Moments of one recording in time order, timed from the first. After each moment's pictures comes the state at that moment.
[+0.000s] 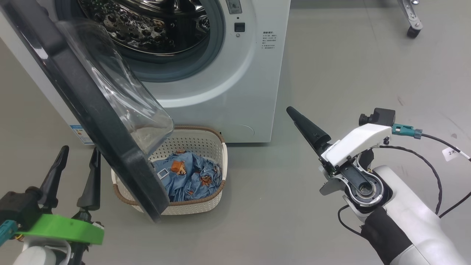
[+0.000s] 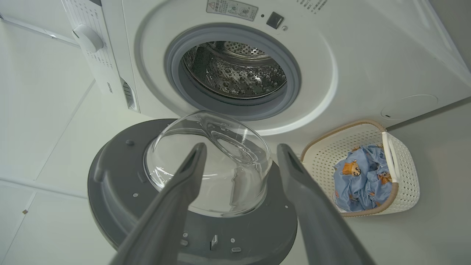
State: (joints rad) left arm -0.09 0.35 -0.23 0.07 -0.58 -0.13 -0.25; right arm -0.46 -0.19 0.58 0.33 1.60 0.11 0.10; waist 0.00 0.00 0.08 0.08
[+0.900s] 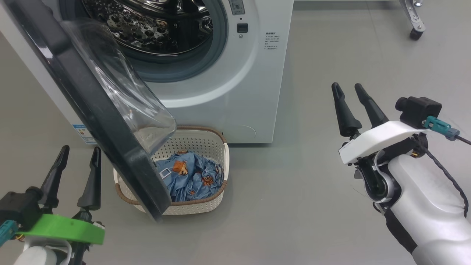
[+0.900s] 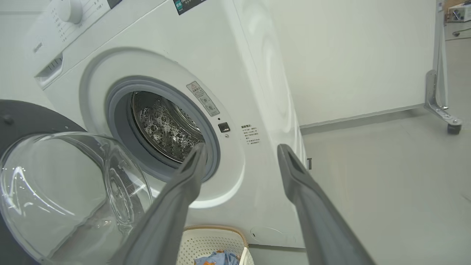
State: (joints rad) left arm -0.09 0.34 -0.22 0.07 -0.58 -0.13 -0.25; right arm -0.50 -0.29 0.60 0.38 0.95 0.02 -0.27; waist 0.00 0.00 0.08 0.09
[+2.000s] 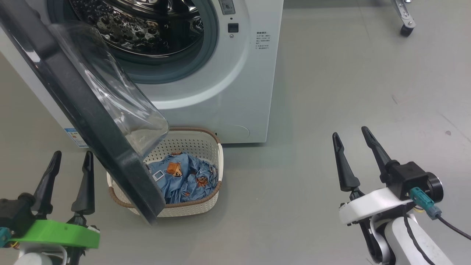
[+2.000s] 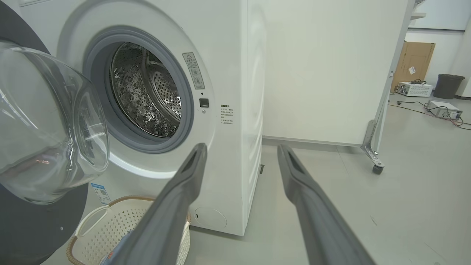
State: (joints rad) left arm -0.06 0.33 -0.18 0.07 -0.57 -0.13 -0.25; right arm -0.16 -0.21 0.39 0.11 0.35 -0.12 -0.26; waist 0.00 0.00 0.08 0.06
